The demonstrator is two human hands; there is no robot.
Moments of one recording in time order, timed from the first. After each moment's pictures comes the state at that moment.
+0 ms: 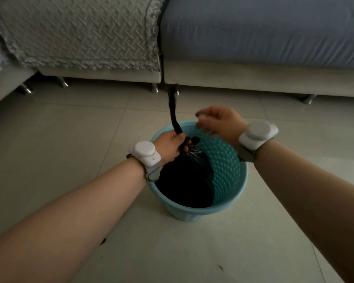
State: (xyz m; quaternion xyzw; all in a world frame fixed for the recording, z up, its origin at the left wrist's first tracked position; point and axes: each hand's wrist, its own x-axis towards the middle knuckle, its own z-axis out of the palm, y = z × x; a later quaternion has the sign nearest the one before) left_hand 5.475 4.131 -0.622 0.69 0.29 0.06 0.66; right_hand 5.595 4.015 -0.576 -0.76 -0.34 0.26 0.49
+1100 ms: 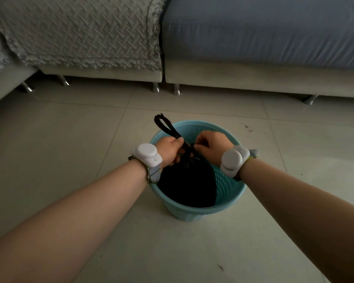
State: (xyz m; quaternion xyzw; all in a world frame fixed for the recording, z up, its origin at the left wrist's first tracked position) left_hand 5.476 4.137 -0.648 0.72 0.33 0.05 0.61; right_hand 5.584 4.015 -0.630 -0.84 -0.46 0.14 0.25
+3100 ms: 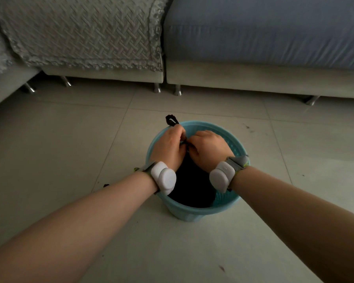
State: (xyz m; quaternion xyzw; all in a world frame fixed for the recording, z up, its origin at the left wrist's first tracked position) left_hand 5.465 4.122 -0.632 0.91 0.21 0.22 0.28; right_hand 5.553 4.023 -0.621 -0.82 -0.55 -0.05 0.14
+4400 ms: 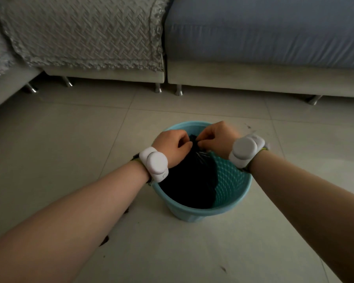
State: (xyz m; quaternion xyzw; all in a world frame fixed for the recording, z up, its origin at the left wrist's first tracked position) left_hand 5.465 4.138 -0.612 0.93 0.18 0.09 0.30; right_hand 5.585 4.020 -0.598 -0.84 -0.41 0.21 0.30
